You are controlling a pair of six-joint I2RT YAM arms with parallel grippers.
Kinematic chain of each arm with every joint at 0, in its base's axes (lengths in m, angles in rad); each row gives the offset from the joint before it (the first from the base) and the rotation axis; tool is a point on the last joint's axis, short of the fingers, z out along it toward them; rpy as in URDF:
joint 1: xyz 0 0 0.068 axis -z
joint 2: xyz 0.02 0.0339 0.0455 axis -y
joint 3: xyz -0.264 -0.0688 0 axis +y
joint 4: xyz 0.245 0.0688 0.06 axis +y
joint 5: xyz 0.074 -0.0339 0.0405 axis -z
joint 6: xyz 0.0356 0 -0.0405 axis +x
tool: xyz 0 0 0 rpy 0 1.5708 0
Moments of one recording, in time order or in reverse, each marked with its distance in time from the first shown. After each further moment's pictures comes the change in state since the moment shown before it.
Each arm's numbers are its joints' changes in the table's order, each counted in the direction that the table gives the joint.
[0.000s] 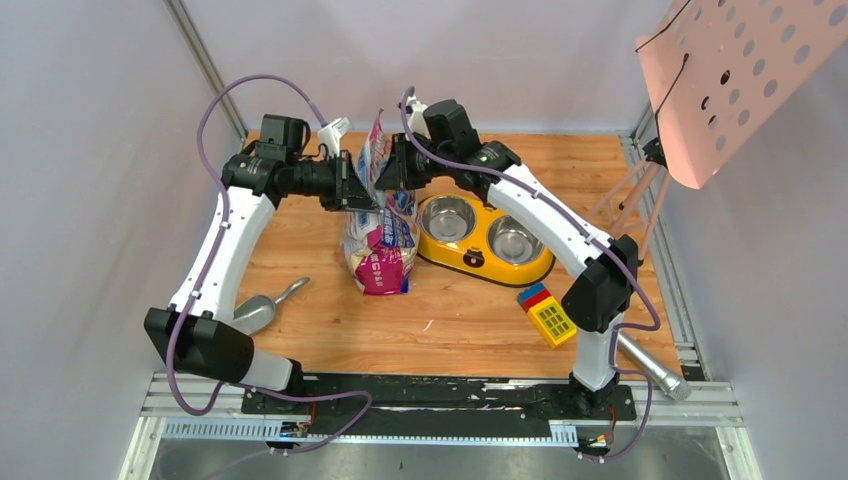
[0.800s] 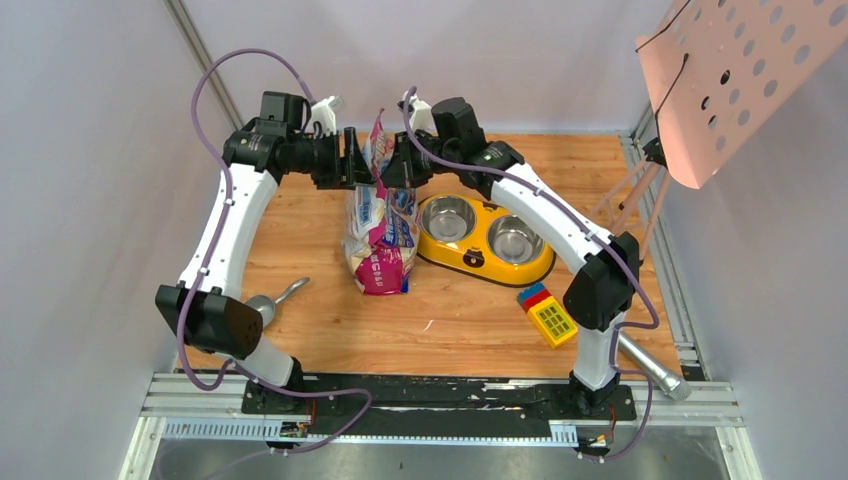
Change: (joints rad) left arm -0.023 -0.122 -0.200 0.048 -0.243 0.014; right arm 0.027 -0.003 0.034 -0.087 -0.111 -0.090
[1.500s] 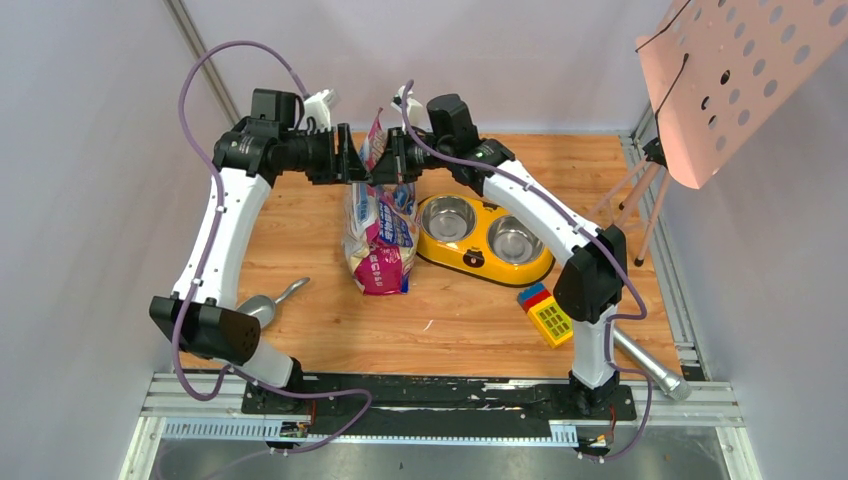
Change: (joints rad) left arm -0.005 0.013 -0.041 0.002 -0.027 0.023; right arm 0.011 -0.073 -0.050 -0.100 -0.157 0.113
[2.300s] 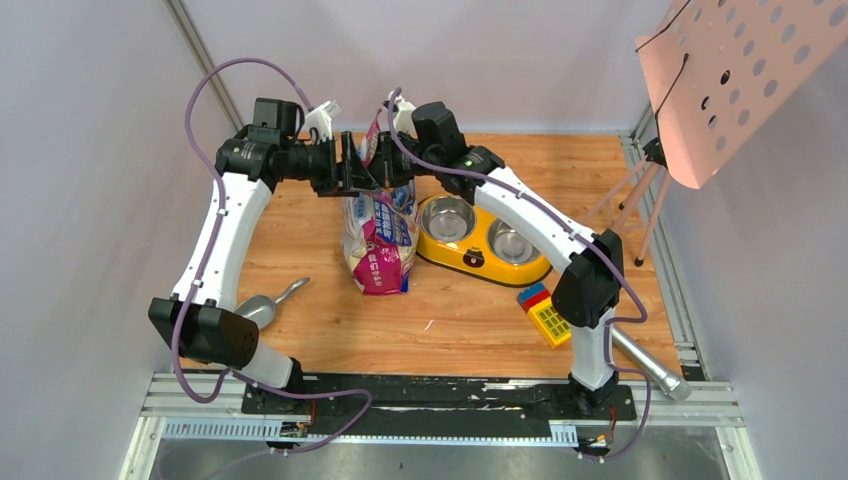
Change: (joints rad) left arm -0.008 0.035 0.096 -0.003 0.113 -0.061; right arm -0.064 0.007 0.000 0.007 0.226 -0.015
